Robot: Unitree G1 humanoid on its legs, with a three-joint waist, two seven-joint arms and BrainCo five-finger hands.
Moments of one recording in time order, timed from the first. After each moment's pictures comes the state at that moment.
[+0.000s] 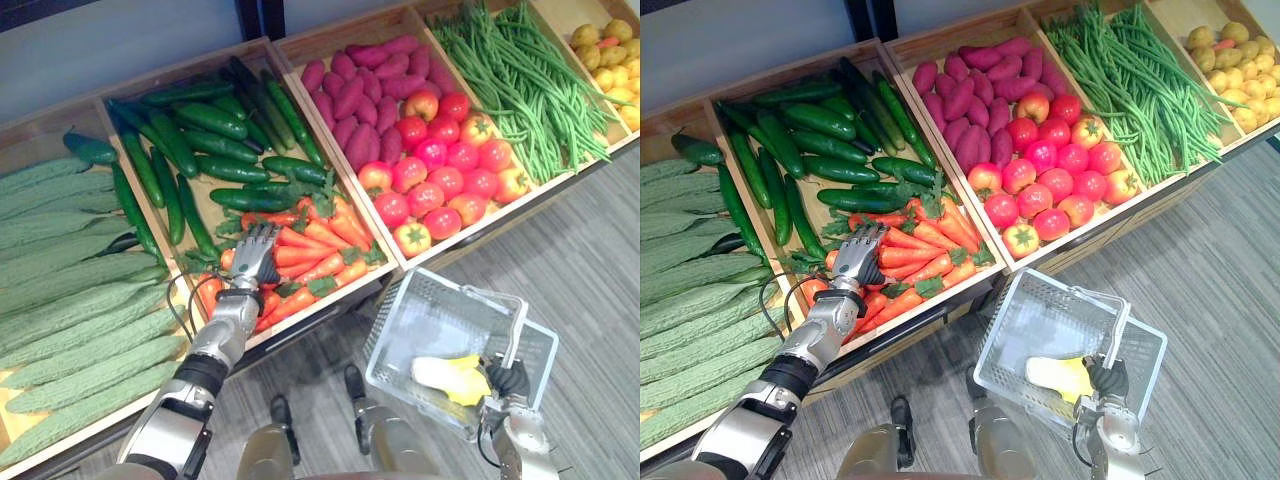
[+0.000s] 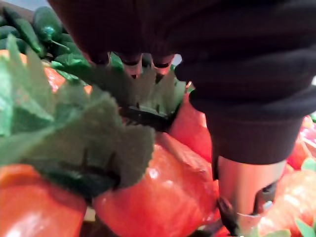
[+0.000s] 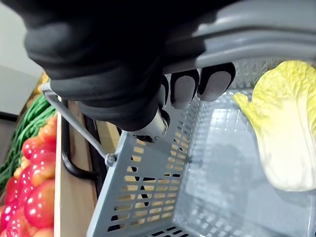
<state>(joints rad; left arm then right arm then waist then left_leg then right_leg) -0.48 0.32 -0.28 0.67 0.99 -0.03 0.33 0.17 -0.13 -0.25 0.38 0.19 -0.10 -0.12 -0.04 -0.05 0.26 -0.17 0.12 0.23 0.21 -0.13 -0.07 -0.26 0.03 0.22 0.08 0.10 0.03</state>
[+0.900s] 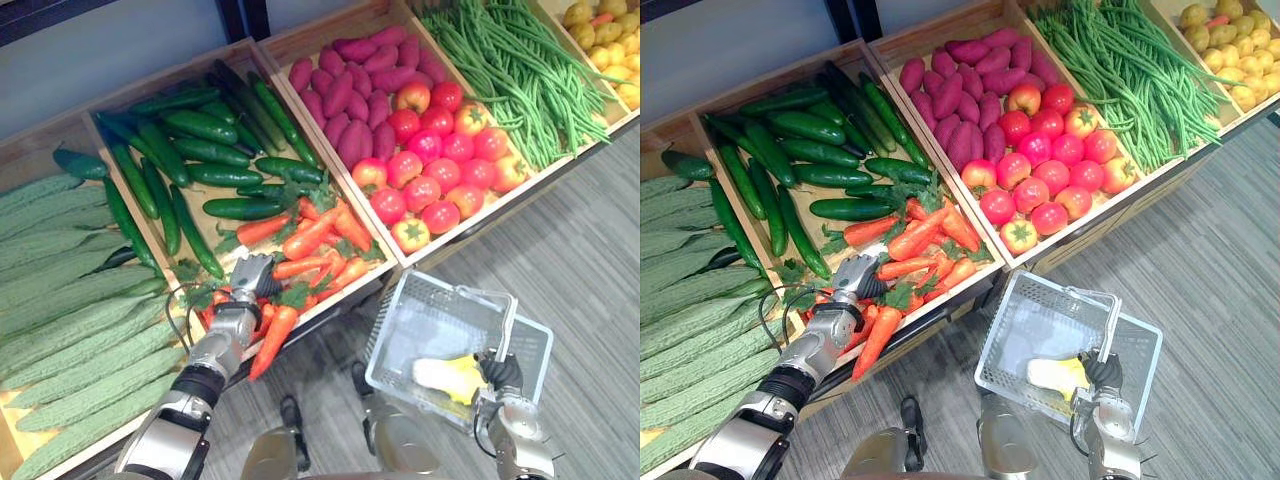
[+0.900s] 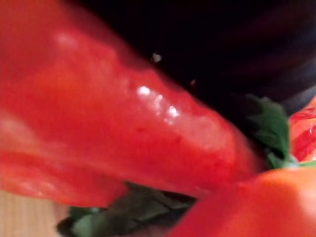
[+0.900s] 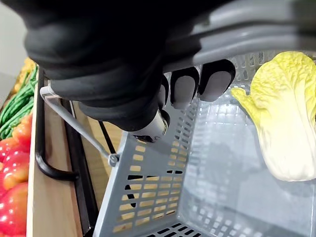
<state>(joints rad) -0.34 0.30 -0.16 0.60 0.90 0.00 0.31 0.10 -0.15 -0.26 0.49 0.19 -0.11 -0.13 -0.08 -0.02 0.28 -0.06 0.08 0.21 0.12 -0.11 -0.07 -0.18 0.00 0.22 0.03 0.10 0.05</state>
